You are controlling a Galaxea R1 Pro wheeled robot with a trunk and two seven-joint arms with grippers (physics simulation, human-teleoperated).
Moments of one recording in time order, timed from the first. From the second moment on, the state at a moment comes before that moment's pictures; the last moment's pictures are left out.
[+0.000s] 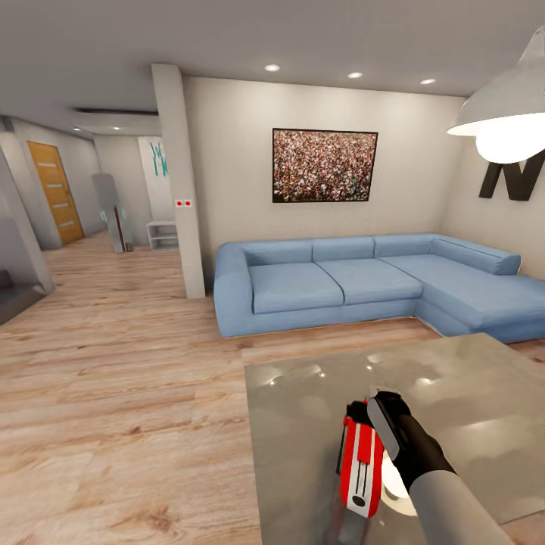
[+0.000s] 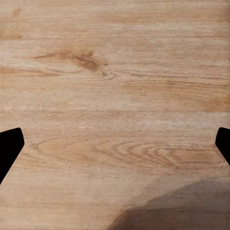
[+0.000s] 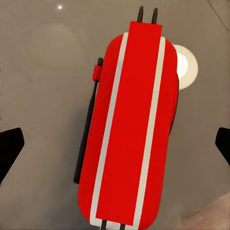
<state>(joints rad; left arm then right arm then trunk) 0.04 -0.06 0.12 -0.58 0.00 -0.25 0.14 -0.62 0.01 -0.01 -0.83 -0.27 0.76 -0.33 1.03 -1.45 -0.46</state>
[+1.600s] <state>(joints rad) 0.04 -0.06 0.12 -0.58 0.00 -0.25 0.14 -0.62 -0.03 -0.01 -0.82 -0.26 0.73 -0.33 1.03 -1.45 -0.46</state>
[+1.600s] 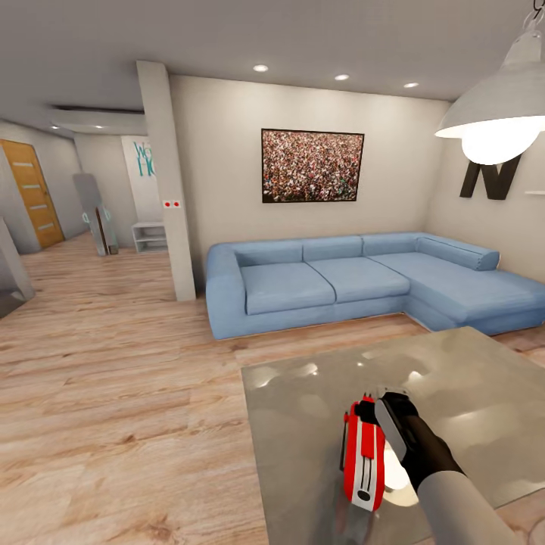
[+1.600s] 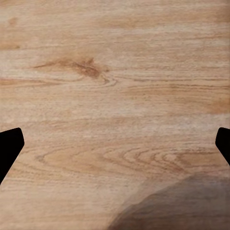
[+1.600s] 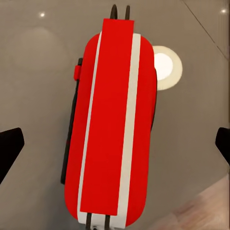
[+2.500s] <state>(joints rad) 0.04 -0.07 0.11 -0.60 0.01 -0.25 0.13 -0.62 -0.03 -0.01 -0.82 -0.26 0.73 -0.33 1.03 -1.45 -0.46</state>
